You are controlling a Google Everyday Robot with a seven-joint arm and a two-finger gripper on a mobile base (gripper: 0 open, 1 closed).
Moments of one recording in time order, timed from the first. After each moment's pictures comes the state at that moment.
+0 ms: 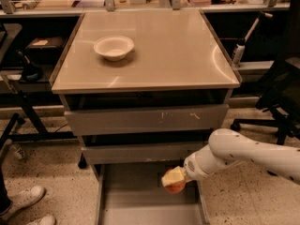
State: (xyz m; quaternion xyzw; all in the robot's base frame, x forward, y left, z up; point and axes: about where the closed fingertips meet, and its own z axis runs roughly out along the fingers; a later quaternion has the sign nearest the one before) arm 0.450 -0.104 0.509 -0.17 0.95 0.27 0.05
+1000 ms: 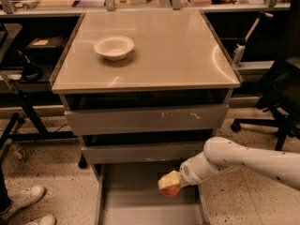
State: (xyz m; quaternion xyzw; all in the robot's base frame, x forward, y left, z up) arm 0.455 -0.091 0.462 -0.13 0.95 0.30 0.04
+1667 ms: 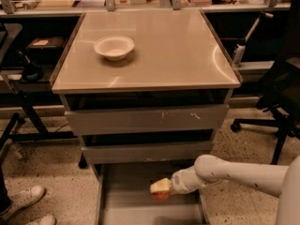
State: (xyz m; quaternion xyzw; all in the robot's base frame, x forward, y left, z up) arm 0.468 -0.061 0.367 -0.06 0.94 0.34 0.05
